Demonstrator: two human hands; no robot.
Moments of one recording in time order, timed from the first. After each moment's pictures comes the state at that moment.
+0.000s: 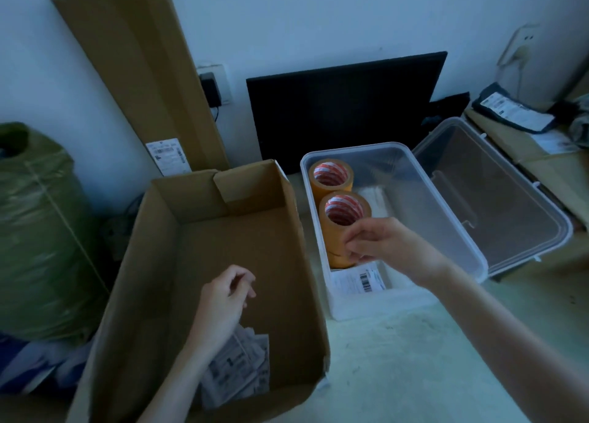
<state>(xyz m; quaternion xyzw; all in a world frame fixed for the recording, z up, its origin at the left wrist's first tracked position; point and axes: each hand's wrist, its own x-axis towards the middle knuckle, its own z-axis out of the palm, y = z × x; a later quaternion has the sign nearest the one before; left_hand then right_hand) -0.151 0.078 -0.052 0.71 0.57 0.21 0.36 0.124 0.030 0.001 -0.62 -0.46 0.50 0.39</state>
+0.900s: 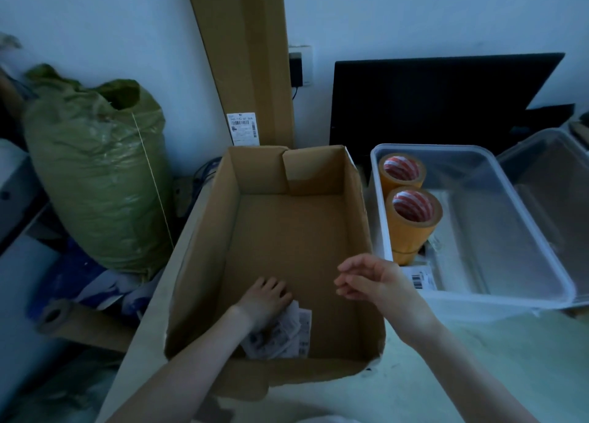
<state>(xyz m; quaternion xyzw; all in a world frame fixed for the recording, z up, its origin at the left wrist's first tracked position) -0.206 0.094 -0.142 0.90 0.33 -0.30 0.01 0.008 0.007 -0.032 -0.60 -0.42 0.55 0.41</state>
